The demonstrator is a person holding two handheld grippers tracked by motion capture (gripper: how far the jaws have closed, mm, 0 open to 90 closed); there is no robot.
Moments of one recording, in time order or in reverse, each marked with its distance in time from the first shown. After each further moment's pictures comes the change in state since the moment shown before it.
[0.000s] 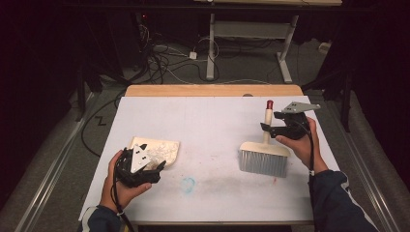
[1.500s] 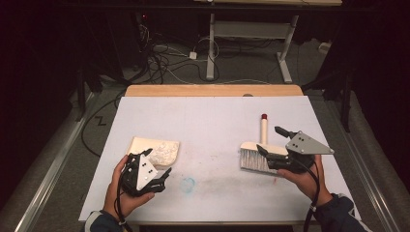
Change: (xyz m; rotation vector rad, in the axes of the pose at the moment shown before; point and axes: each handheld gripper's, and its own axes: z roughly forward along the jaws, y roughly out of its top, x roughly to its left) left arm -0.030 -0.005 -0.012 -0.076 0.014 0.126; right arm 0.088 -0.028 -0.064 -0.254 -0.048 -0.162
